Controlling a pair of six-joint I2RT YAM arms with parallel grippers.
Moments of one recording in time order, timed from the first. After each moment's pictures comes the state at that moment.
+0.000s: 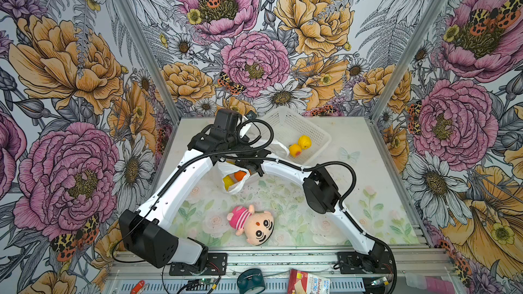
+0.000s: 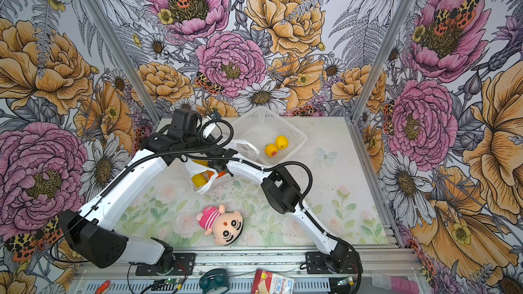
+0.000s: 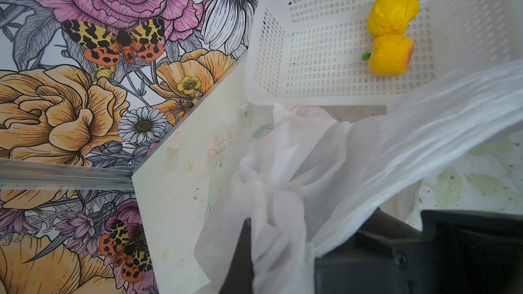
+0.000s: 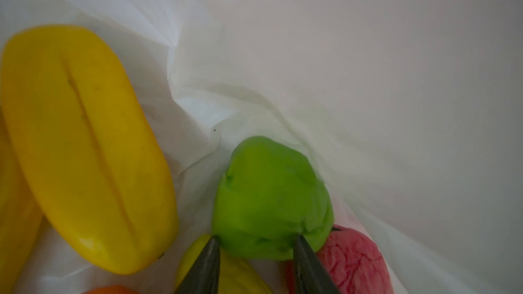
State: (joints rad) left arm -0.44 1.41 1.47 -0.73 -0.17 0.44; right arm 0.90 2.50 2.18 -0.55 0.28 -0.27
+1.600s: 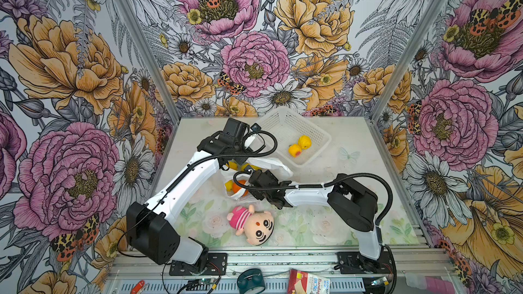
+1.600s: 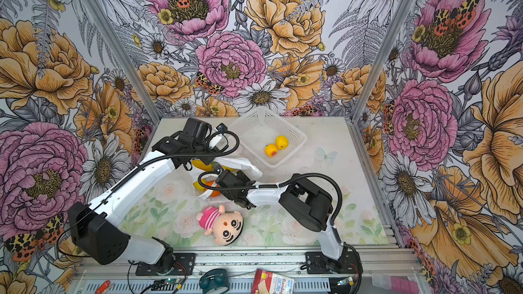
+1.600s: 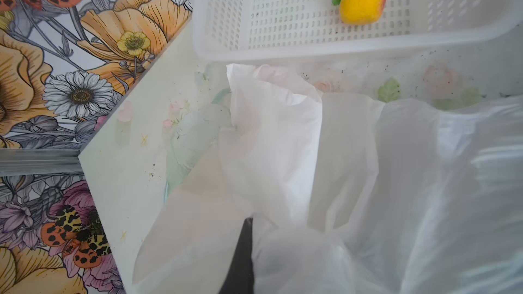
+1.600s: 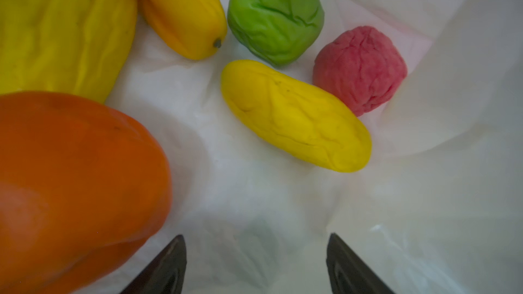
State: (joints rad) left arm -0.46 1.42 1.35 -0.81 -0.13 0.36; right arm 1.02 2.00 1.22 -0.04 0.42 0.02
